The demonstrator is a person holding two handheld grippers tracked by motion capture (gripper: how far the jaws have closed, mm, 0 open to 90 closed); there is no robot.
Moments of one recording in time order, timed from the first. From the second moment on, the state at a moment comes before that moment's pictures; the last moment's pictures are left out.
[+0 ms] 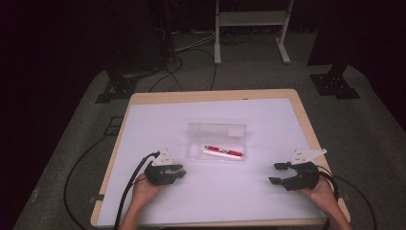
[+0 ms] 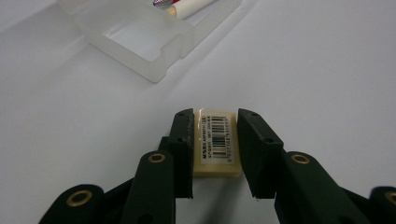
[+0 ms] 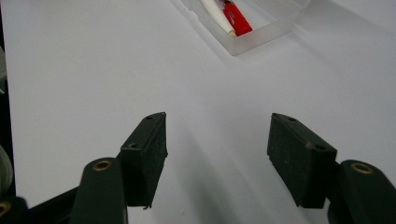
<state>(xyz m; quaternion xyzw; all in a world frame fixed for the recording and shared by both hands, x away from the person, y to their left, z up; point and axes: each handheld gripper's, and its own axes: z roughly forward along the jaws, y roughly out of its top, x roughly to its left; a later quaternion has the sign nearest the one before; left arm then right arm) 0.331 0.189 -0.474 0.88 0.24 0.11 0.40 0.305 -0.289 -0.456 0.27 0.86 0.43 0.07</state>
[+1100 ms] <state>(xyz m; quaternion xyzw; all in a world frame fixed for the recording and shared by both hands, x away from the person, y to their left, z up) 0.336 0.178 -0.439 0.89 0.20 0.11 0.39 0.302 -0.294 -0.467 0.29 0.85 0.43 0.06</state>
